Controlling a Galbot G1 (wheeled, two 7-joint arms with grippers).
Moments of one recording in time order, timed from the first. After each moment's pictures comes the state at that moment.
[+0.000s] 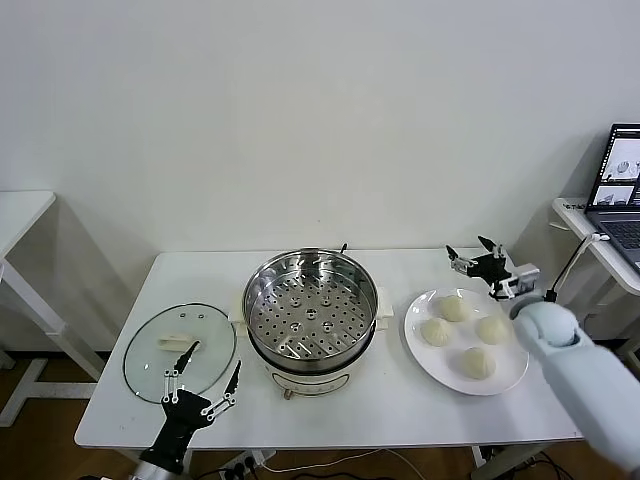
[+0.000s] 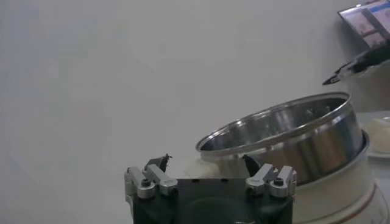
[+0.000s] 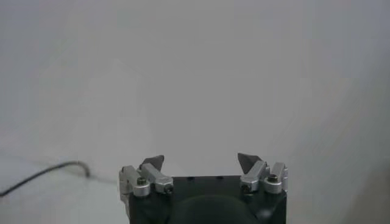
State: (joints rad) left arm 1.74 -1.21 -0.52 -2.05 0.10 -0.31 0.00; right arm -0.42 0.74 -0.13 1.09 0.55 0.01 -0.45
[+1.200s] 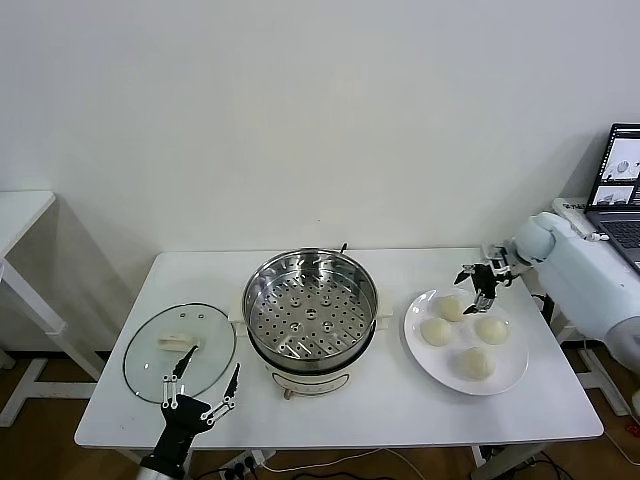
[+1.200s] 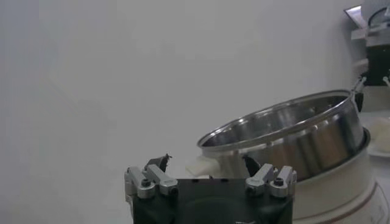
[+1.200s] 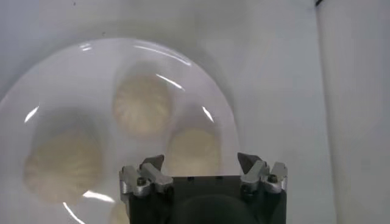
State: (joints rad) left arm 1.75 -1.24 -0.53 -2.03 0.12 -0.34 -0.01; right arm 0.03 0.95 -0.55 0.64 -0.26 0.17 -1.18
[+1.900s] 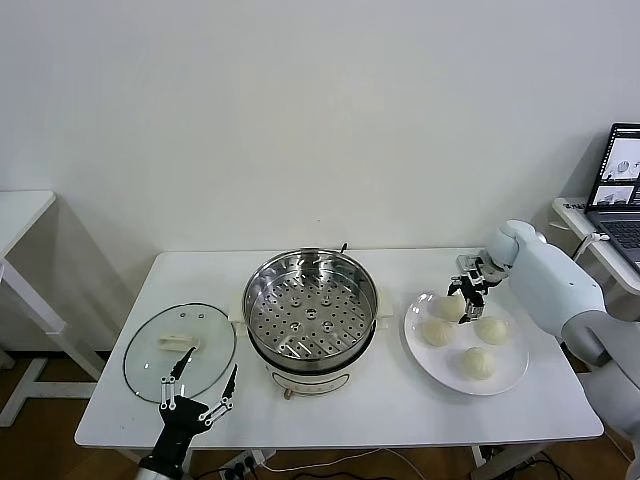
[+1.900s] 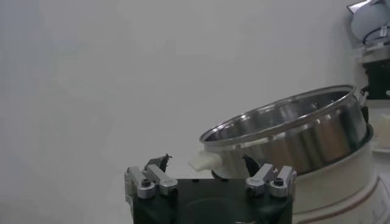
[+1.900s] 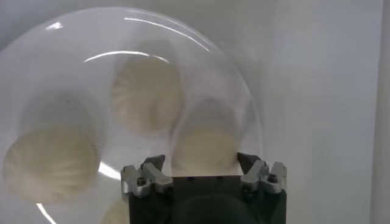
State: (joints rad) left arm 1.75 -1.25 -0.53 -2.02 0.11 -0.34 -0.01; right arm 0.03 1.04 -0.52 0.54 -0.39 0.20 -1.17
